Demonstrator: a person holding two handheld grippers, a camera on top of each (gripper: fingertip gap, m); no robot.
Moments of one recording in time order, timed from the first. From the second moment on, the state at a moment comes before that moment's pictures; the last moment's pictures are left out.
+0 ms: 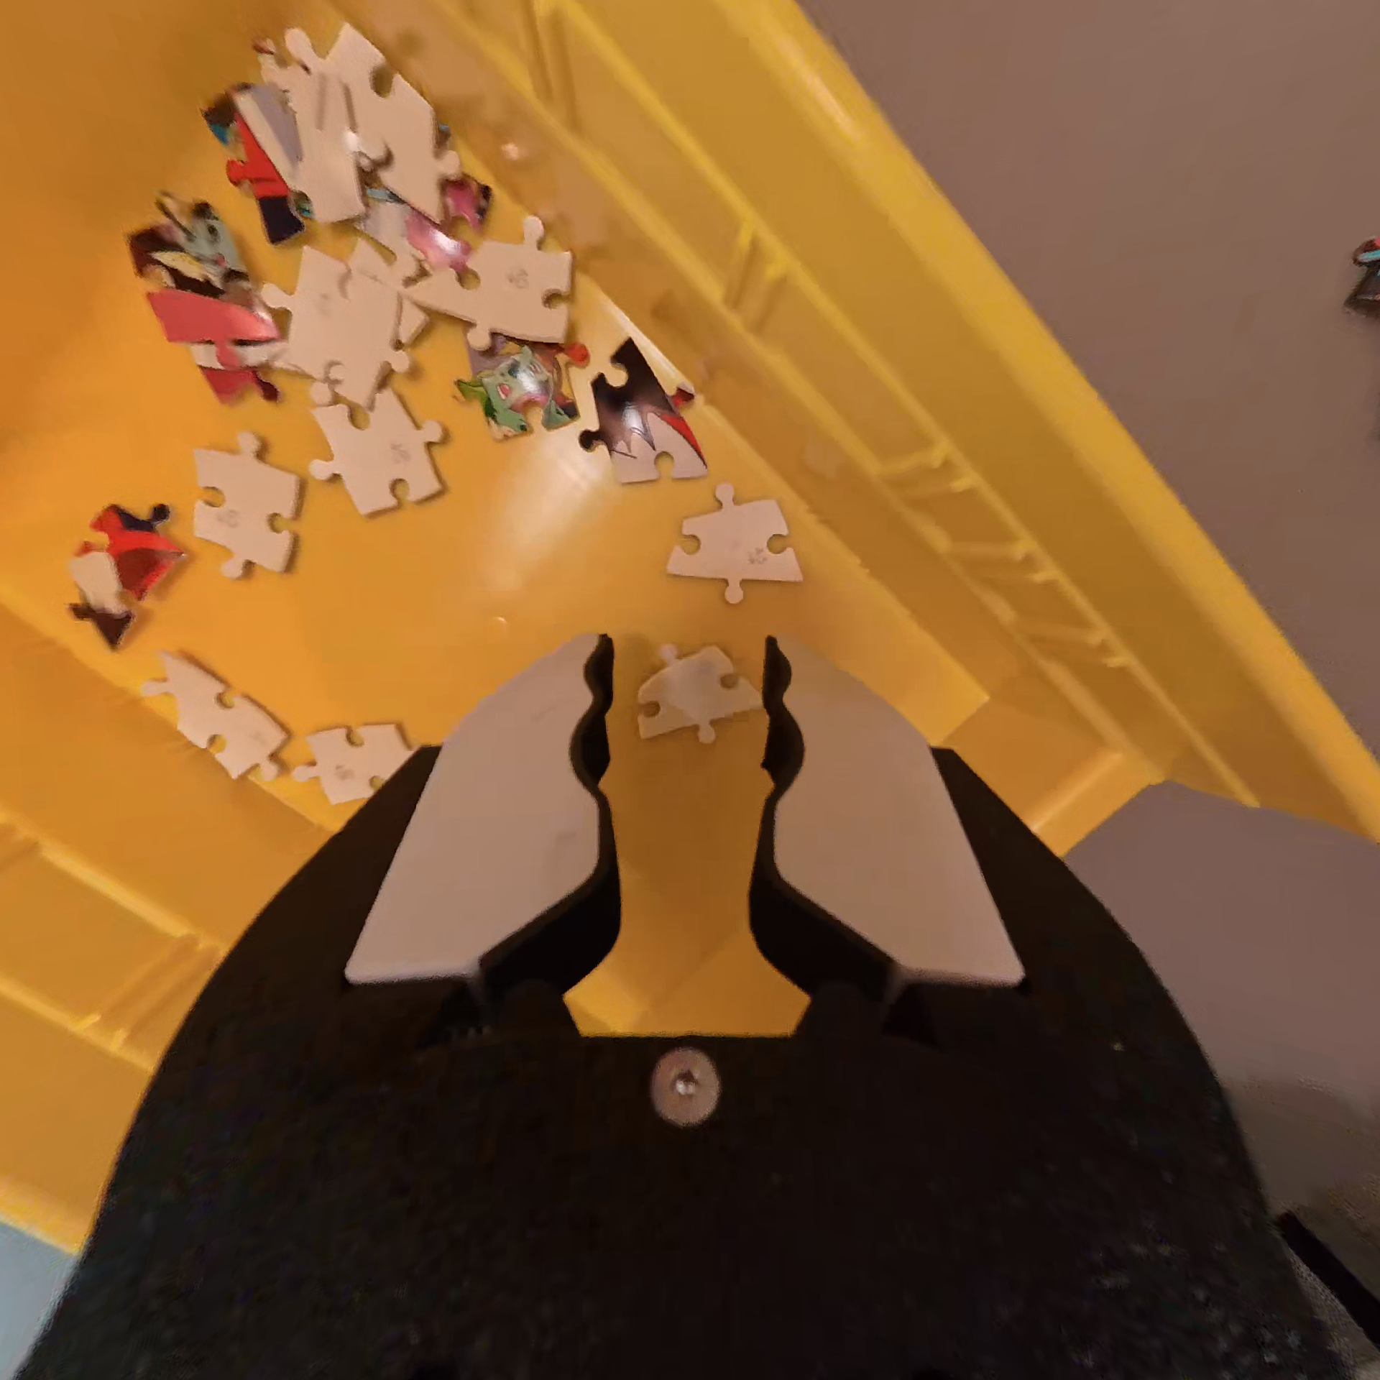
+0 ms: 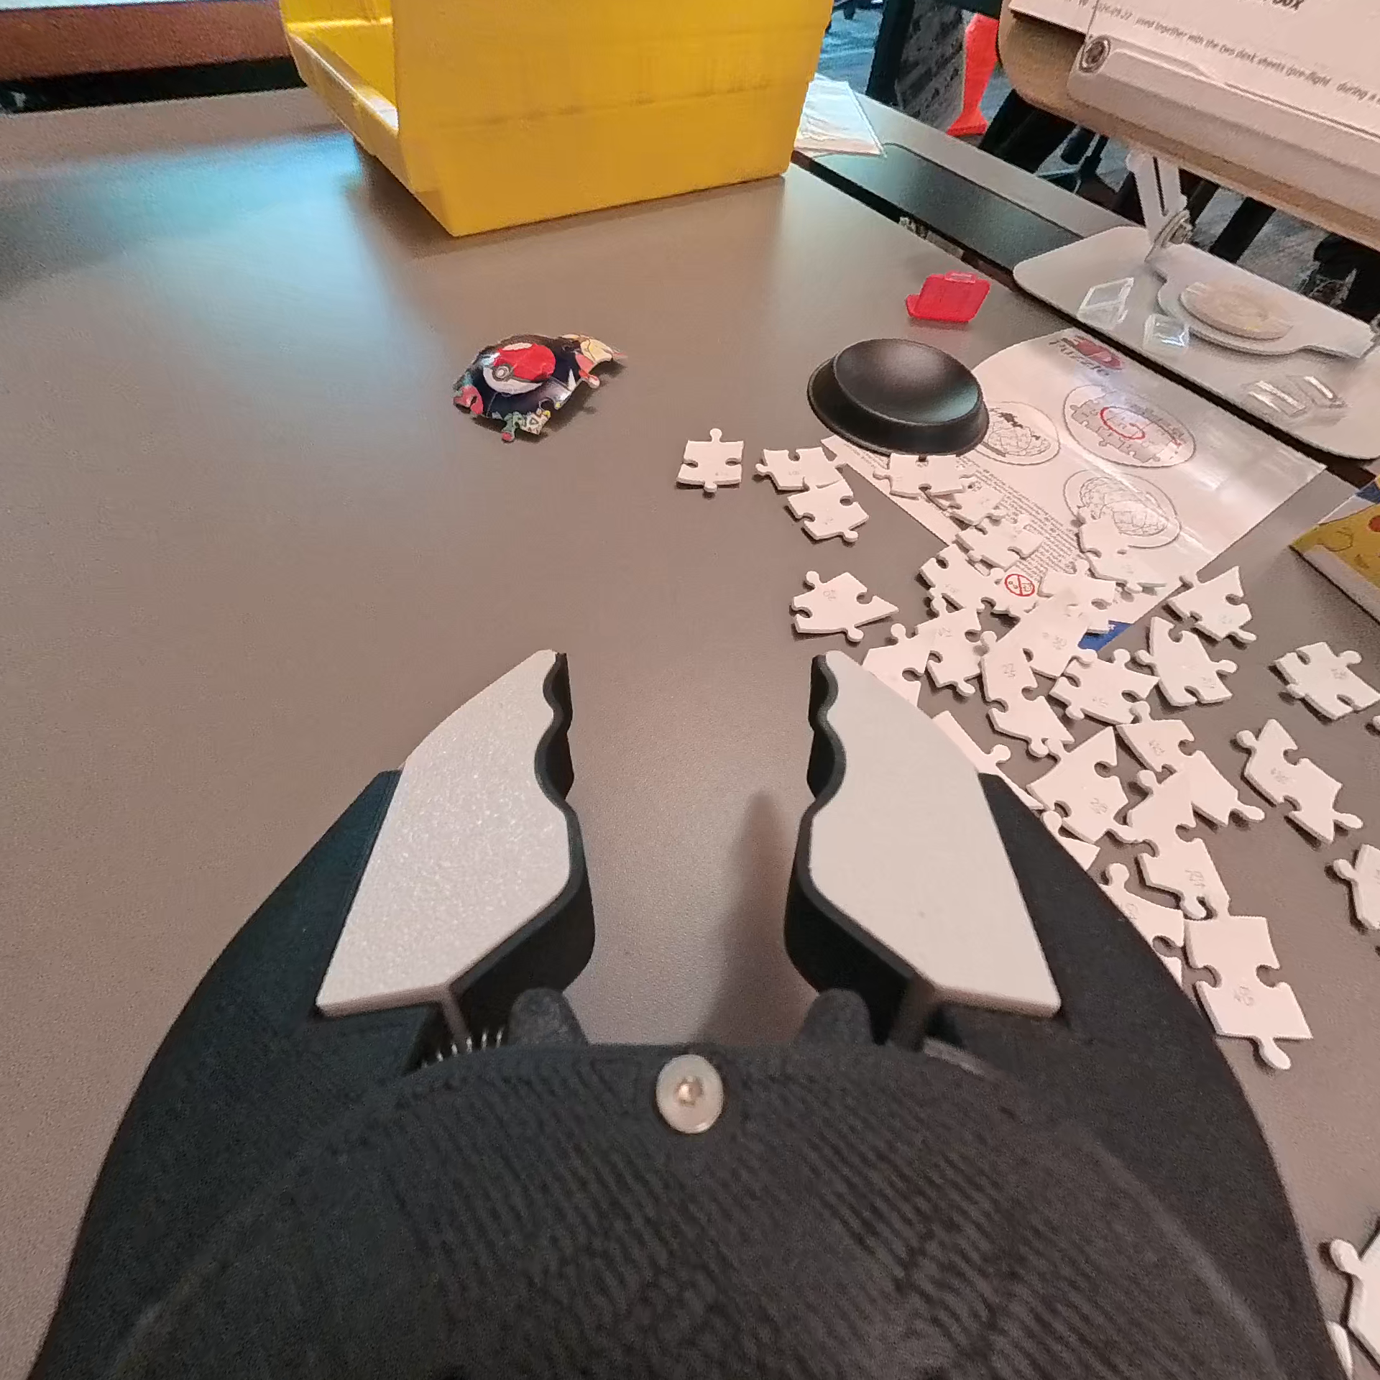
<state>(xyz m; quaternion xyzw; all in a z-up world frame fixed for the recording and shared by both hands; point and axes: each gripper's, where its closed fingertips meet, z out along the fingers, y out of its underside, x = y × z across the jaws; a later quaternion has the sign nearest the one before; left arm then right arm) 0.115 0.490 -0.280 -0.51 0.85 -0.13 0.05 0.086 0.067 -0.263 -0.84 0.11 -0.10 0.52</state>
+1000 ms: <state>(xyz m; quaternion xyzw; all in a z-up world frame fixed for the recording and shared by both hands) 0.093 0.501 -0.312 -0.40 0.92 -0.04 0.03 0.084 0.067 -0.263 -0.84 0.10 -0.10 0.52</state>
